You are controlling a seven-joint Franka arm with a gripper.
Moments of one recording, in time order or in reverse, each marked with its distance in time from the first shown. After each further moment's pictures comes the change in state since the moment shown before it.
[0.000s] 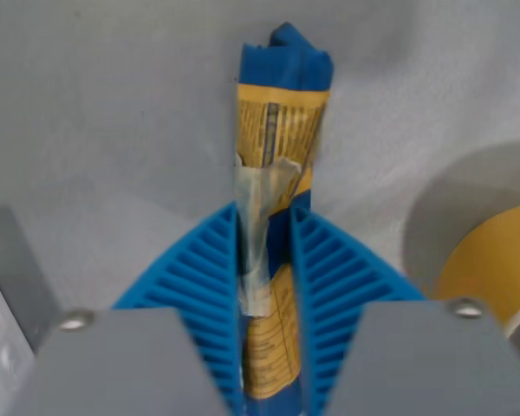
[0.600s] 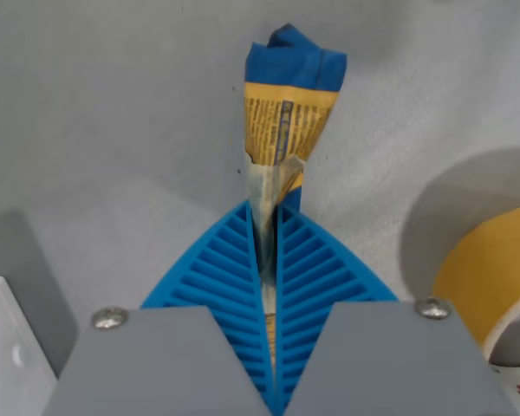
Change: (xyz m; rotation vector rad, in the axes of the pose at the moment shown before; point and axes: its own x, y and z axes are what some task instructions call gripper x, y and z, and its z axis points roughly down) arm 0.003 -0.001 -0.008 0.003 0.014 0.000
